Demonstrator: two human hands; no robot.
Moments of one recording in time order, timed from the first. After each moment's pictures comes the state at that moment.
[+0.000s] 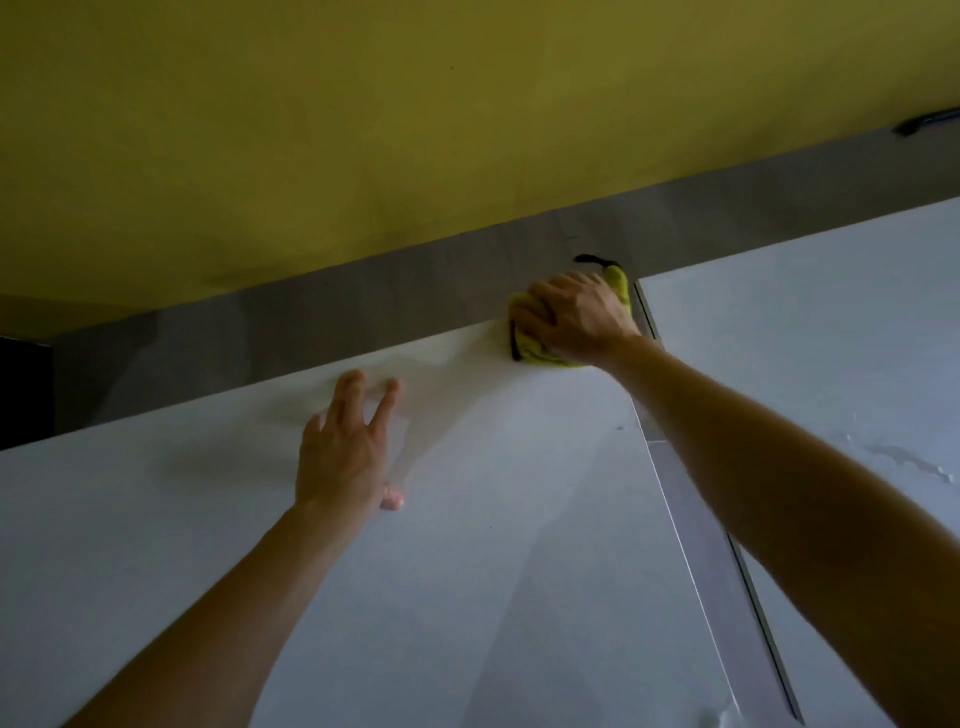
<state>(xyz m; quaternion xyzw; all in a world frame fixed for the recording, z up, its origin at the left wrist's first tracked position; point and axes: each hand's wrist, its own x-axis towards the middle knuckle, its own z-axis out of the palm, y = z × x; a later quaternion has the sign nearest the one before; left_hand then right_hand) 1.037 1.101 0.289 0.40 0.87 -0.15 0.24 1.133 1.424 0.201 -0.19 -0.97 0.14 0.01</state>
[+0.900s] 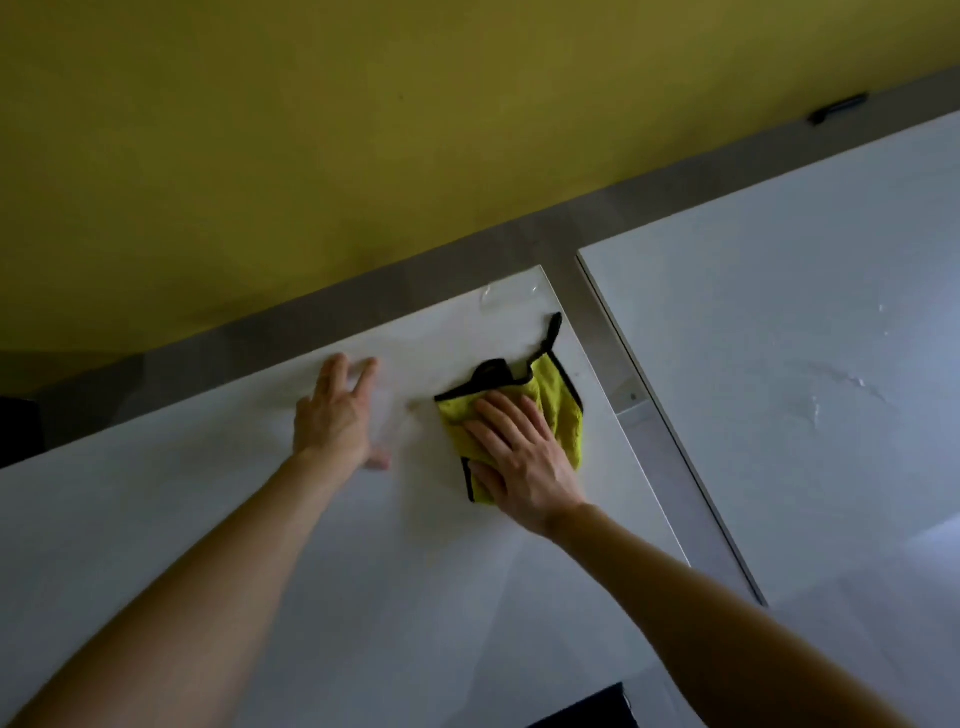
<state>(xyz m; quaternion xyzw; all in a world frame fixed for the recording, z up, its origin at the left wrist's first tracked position) 1.028 1.101 0.273 0.36 0.89 -0.13 0.26 1.279 1.214 0.199 -0.18 -0.96 0.21 0.05</state>
